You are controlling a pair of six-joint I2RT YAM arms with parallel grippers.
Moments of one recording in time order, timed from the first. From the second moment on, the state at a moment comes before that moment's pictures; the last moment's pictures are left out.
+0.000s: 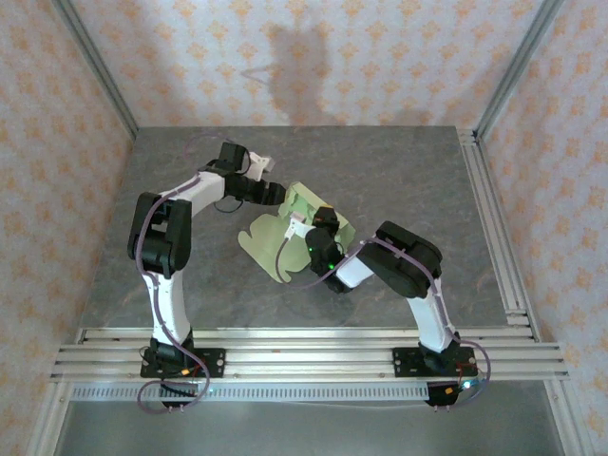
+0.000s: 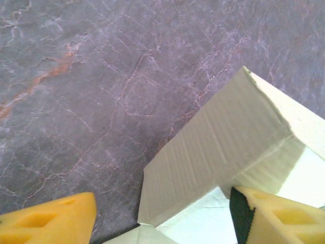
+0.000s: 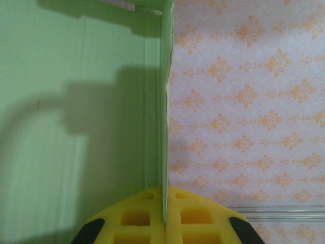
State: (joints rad) left arm -0.16 2.03 1.43 -0.40 0.62 -0.03; right arm 0.87 2.09 0.83 1.10 0.93 -1.30
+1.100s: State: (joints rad) left arm -0.13 1.99 1.37 -0.44 0.61 -0.01; right arm 0.87 2.03 0.85 0.93 0.92 -1.22
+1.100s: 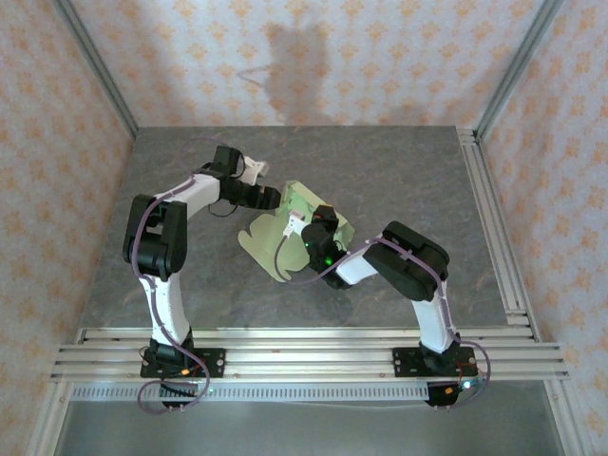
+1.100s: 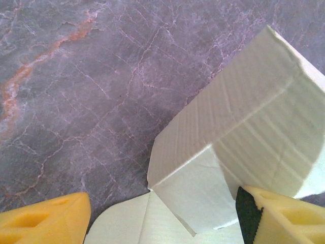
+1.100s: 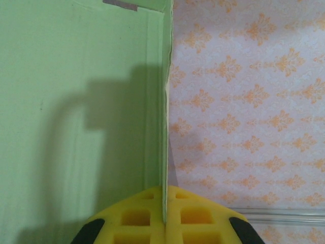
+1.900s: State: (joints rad) left arm -0.16 2.01 1.44 -0.50 0.54 0.00; right arm 0.87 2.03 0.88 0.88 0.92 -1.20
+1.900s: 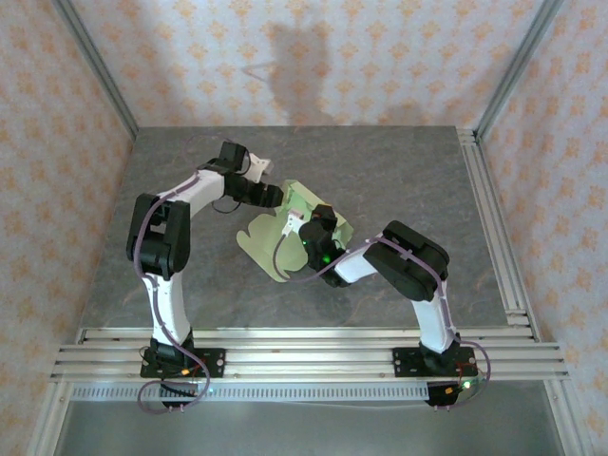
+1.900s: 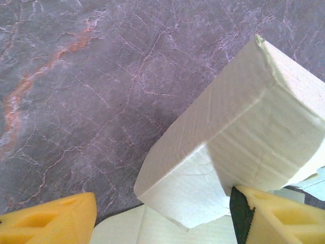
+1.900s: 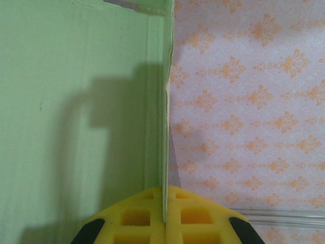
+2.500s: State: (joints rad) left arm -0.17 2.03 1.43 -0.52 0.54 0.00; right arm 0.87 1.93 0.90 0.63 0.88 -1.04
